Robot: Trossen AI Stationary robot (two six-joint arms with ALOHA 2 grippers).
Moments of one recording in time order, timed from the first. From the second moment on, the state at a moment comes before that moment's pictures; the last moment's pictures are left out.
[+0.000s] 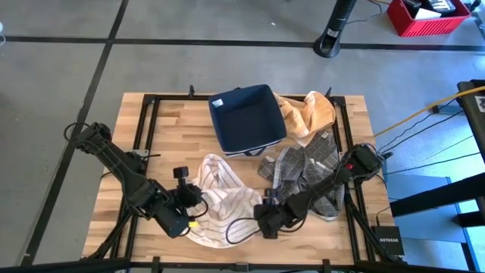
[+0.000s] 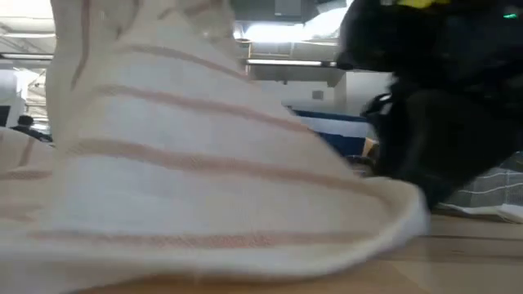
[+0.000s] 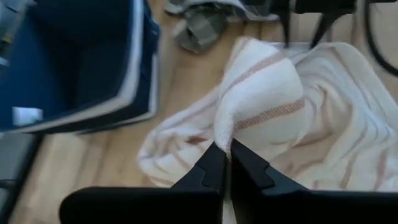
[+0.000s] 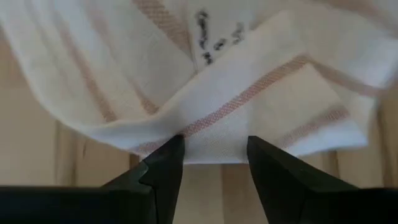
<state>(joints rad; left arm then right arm) -0.71 1.56 1.46 -1.16 -0.76 -0.69 0.59 1.98 1.21 -0.46 0.27 0.56</state>
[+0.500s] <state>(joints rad) -0.75 1.58 1.61 -1.23 -0.72 -0.73 0.75 1.81 1.20 -0.61 0.42 0.70</state>
